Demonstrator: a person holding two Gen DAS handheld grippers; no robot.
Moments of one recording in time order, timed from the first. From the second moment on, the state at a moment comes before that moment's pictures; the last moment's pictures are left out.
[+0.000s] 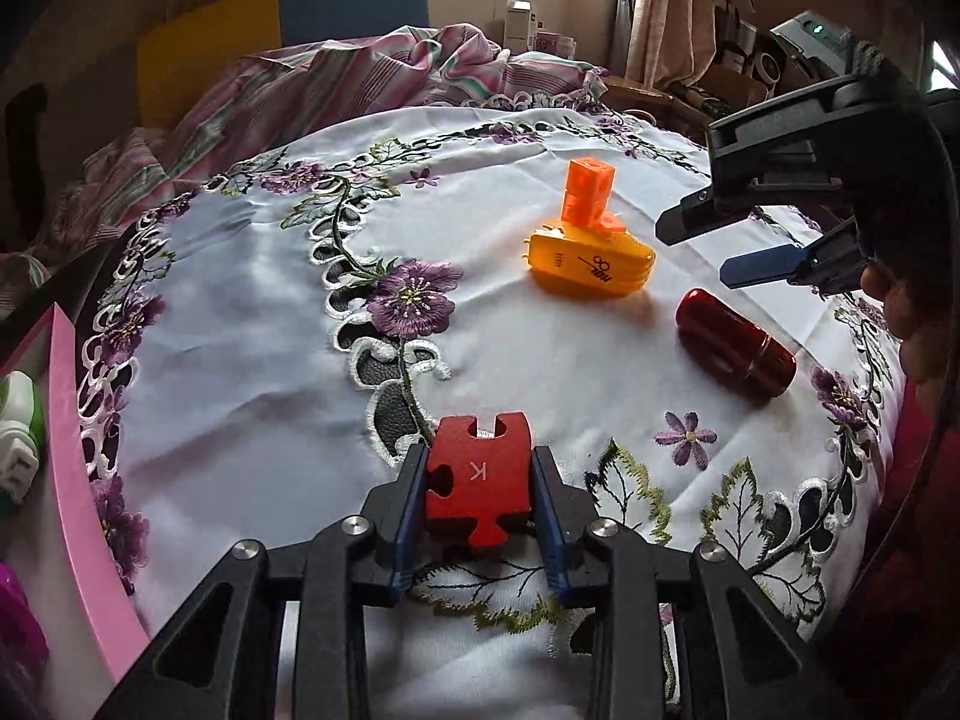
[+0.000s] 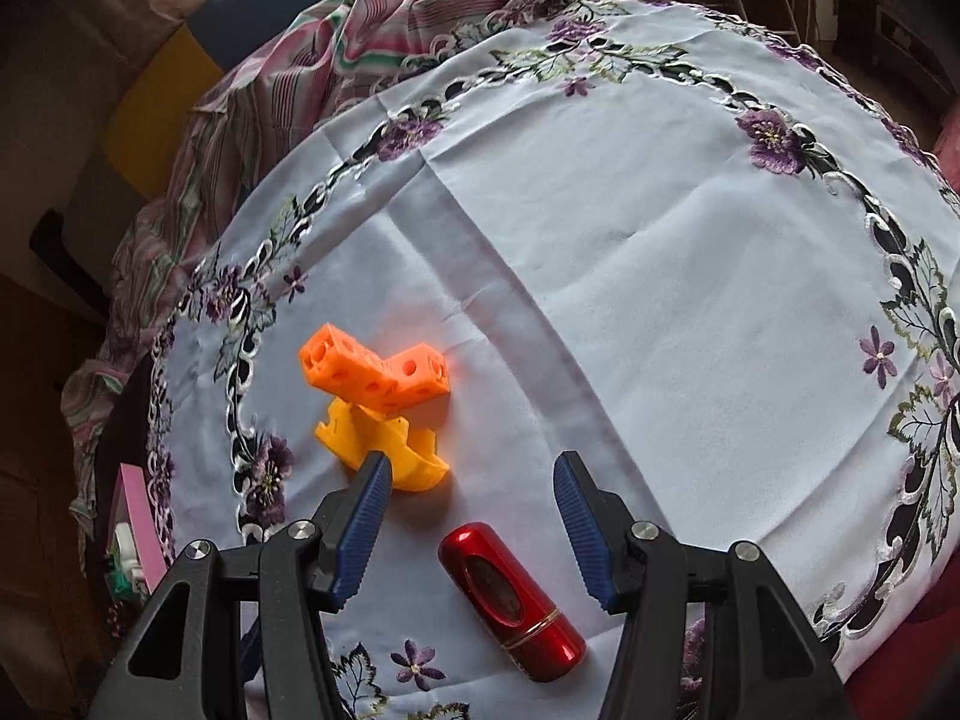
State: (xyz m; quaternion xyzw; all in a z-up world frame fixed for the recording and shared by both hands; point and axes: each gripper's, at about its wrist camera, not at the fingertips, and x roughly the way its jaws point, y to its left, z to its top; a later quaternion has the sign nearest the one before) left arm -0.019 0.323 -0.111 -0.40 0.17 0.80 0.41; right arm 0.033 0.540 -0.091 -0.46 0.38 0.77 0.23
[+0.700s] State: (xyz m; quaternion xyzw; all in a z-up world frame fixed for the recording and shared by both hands) left arm -0.020 0.317 -0.114 -0.39 0.15 0.81 0.42; right arm -0.045 0.510 -0.092 -0.49 0.27 0.81 0.18
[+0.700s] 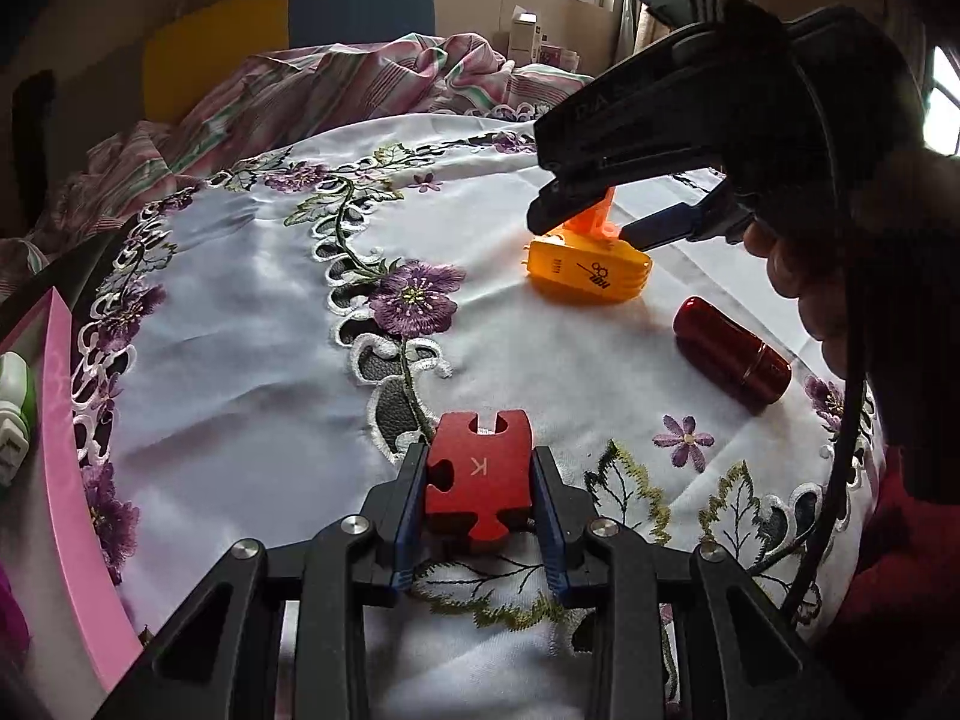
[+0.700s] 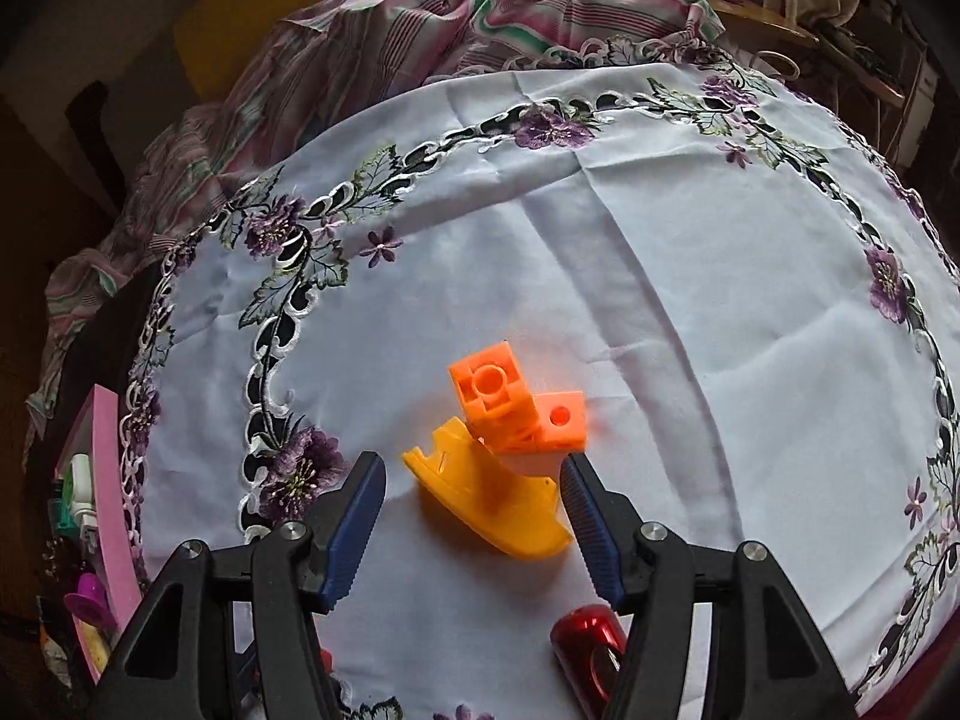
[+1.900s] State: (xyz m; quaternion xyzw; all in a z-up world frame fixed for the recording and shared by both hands) left arm -0.016 0.313 -0.115 -0.38 0.14 0.82 0.41; right arm -0.065 0.472 -0.114 -0.52 0.12 0.83 0.14
